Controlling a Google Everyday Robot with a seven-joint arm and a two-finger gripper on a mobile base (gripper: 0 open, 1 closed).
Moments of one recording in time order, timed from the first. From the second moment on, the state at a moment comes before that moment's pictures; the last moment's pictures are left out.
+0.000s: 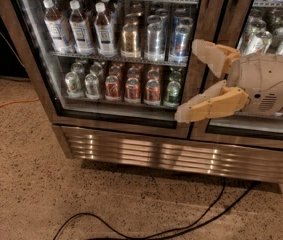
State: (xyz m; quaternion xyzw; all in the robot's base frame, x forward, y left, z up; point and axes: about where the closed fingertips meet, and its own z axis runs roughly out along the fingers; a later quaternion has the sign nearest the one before) arm 0.437 -0.083 1.008 -0.44 0.57 0.40 0.57
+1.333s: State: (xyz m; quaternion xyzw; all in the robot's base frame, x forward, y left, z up) arm 0.437 -0.083 1.008 -0.44 0.57 0.40 0.57
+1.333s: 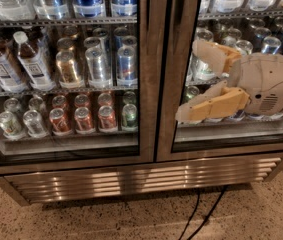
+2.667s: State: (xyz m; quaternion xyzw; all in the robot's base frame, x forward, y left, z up) arm 0.437 -0.083 1.008 -0.44 0.57 0.40 0.57
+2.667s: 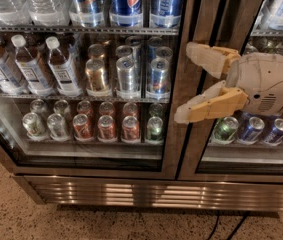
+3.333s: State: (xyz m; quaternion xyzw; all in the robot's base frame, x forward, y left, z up) arm 0.437 -0.081 1.008 -0.44 0.57 0.40 0.57
